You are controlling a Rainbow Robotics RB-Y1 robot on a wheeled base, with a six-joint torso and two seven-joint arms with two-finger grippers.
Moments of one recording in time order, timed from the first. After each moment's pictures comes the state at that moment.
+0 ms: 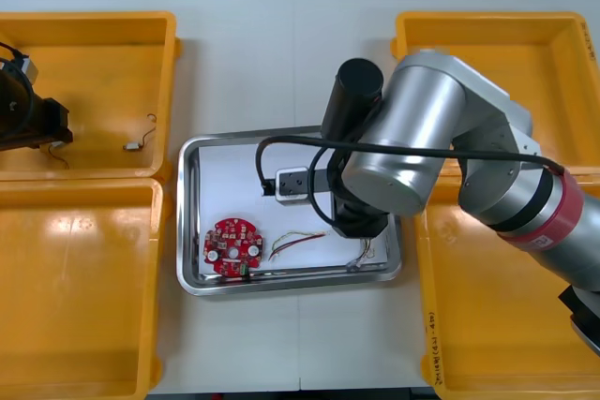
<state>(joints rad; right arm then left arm) -0.79 -0.47 0.71 -1.95 -0.64 1.79 2.06 -0.75 0.92 -0.32 -1.06 0.93 1.27 -1.32</state>
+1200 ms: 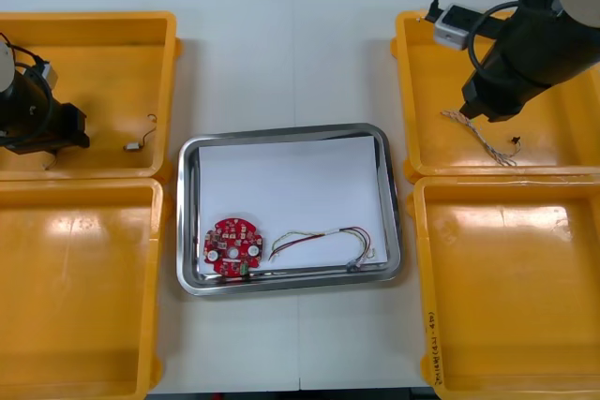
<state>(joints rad) -0.81 -0.62 0.10 -1.78 -0.69 1.92 1.99 -0.76 0.87 -0.32 -1.06 0.91 1.29 -1.32</state>
